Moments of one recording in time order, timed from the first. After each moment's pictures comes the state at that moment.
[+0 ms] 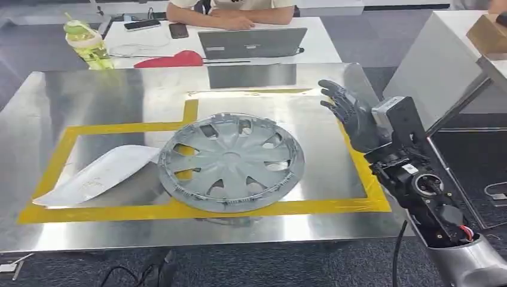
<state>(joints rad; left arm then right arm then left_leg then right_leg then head) -0.18 0.03 -0.92 -0.22 0.80 0.15 0.01 -0.50 -0.18 0.54 -1.33 -0.35 0.04 -0.36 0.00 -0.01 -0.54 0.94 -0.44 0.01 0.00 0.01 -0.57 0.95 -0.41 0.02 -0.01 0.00</state>
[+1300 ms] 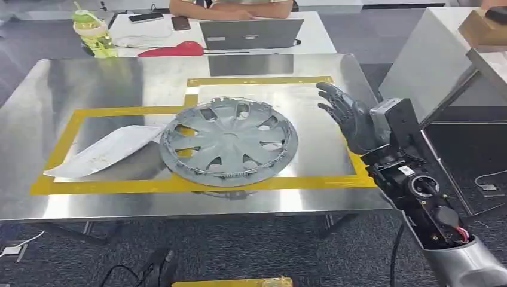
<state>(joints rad) -0.18 0.03 -0.92 -0.22 0.80 0.15 0.01 -0.50 -0.18 0.54 -1.33 -0.35 0.04 -0.36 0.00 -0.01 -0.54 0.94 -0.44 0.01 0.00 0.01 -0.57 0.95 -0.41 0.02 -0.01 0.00</state>
